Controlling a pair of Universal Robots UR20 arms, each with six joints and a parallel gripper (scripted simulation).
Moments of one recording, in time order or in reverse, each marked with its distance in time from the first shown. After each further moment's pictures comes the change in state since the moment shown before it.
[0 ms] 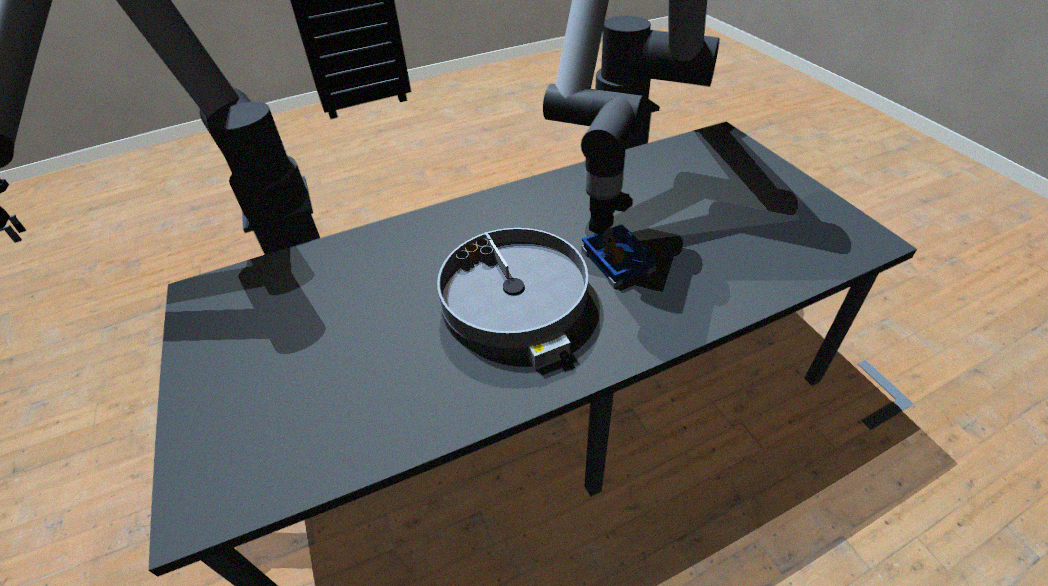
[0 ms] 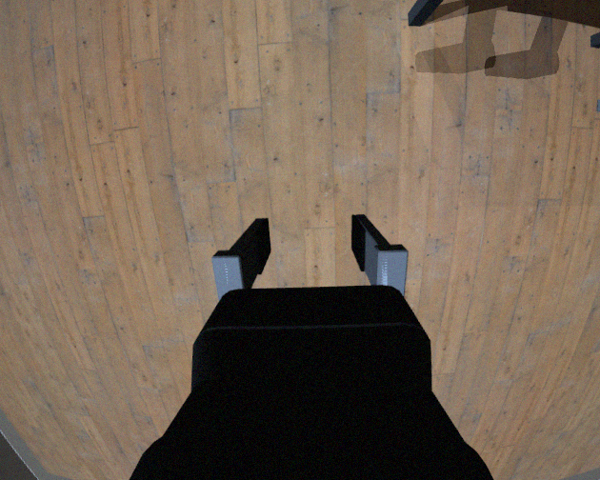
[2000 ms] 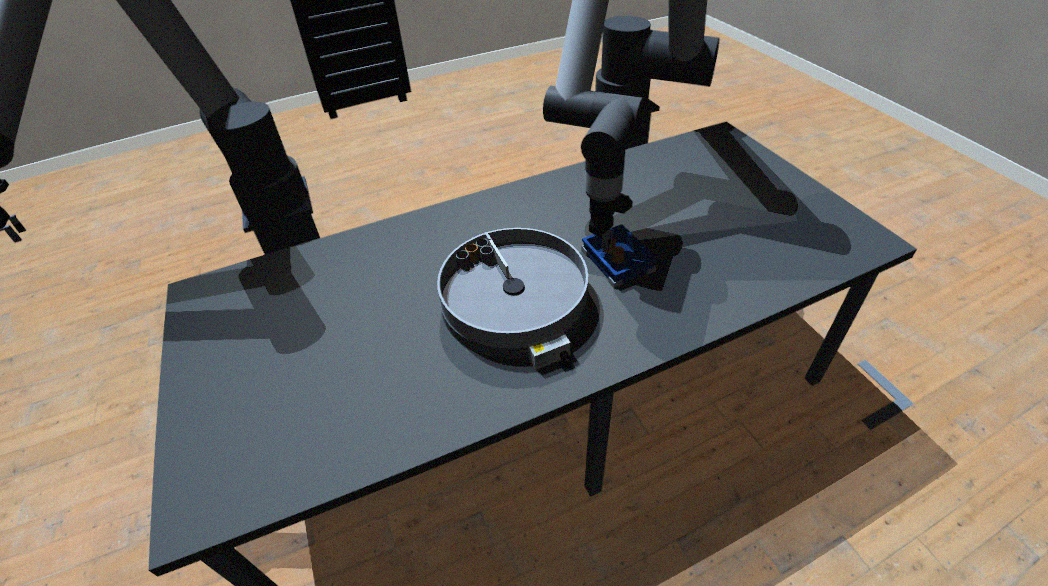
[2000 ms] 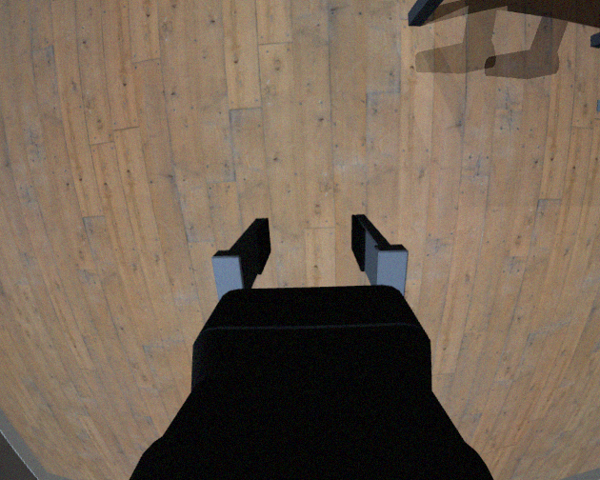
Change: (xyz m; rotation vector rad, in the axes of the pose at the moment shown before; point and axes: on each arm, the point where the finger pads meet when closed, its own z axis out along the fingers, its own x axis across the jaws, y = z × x) left arm 0.000 0.000 0.006 0.000 0.000 0.000; right arm 0.000 0.000 0.000 0.000 0.000 0.000
